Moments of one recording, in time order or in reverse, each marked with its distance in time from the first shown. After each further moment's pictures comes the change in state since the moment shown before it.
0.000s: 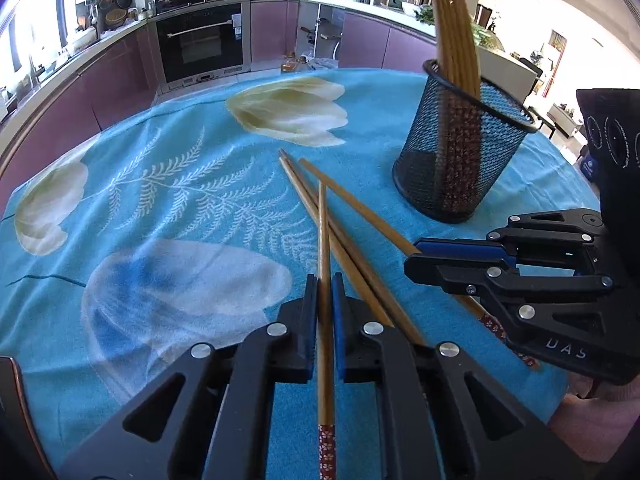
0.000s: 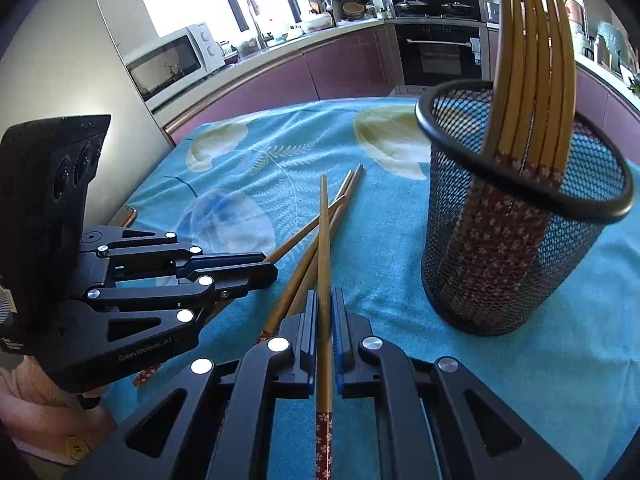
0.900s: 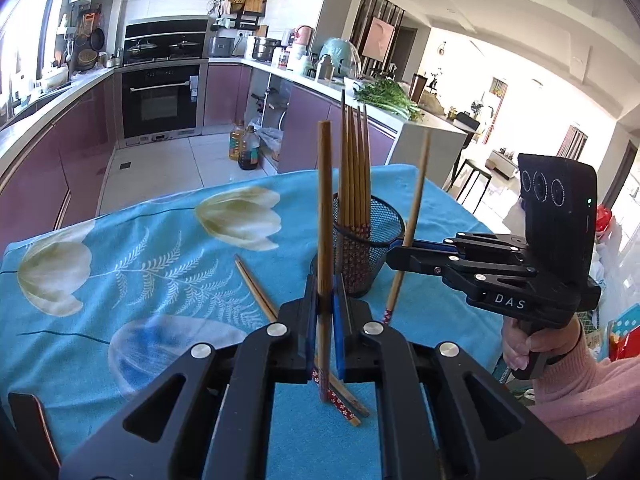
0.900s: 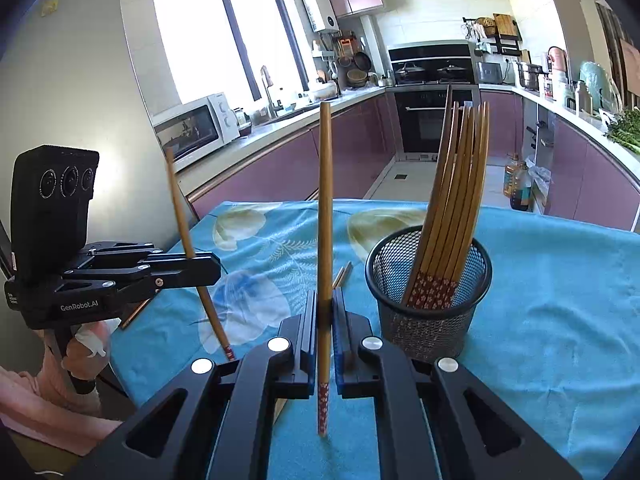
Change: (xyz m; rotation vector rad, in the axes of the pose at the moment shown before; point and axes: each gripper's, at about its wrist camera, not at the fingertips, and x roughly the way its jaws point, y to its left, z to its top) left arm -0.117 -0.007 0.024 0.029 -0.243 -0.212; right arm -0.092 -0.005 0.016 -0.023 -0.249 0.004
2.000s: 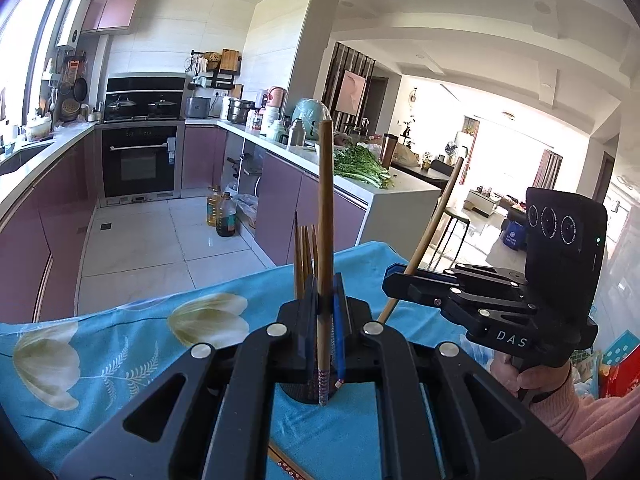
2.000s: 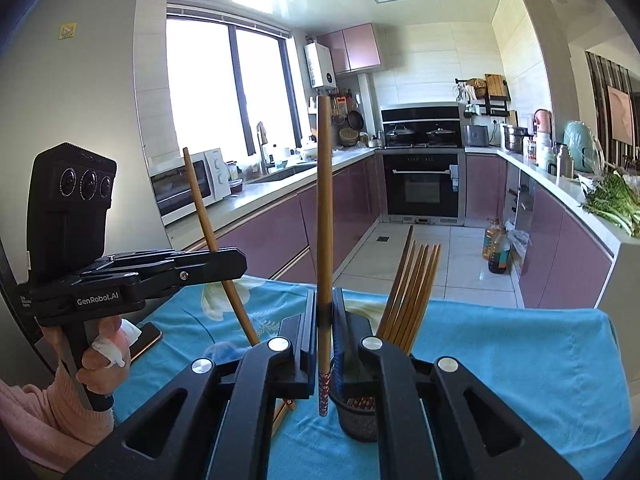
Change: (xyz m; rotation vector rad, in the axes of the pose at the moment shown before) left arm -0.012 -0.037 0.085 0.065 -0.216 -0.071; right arm -0.057 -0.010 0.056 -0.077 -0.206 -0.070
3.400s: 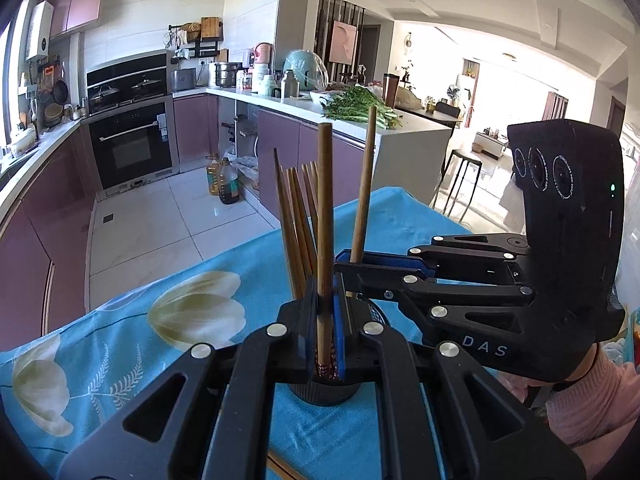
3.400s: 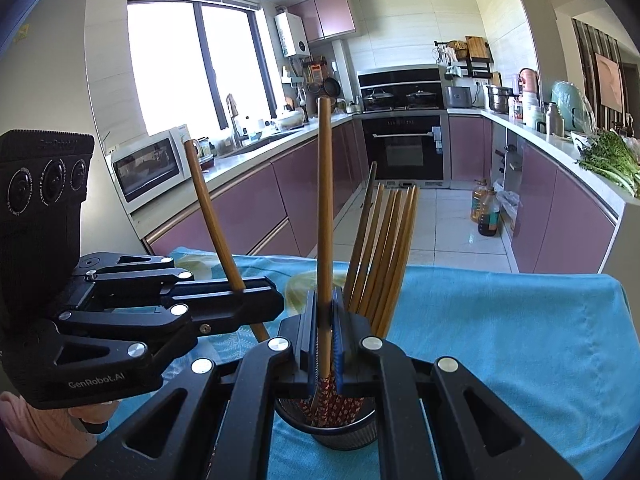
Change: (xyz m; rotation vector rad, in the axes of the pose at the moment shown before) left arm 0.105 -0.017 -0.017 0.113 0.196 0.034; right arm 0.068 -0.025 -0.022 0.083 0.140 -0.052
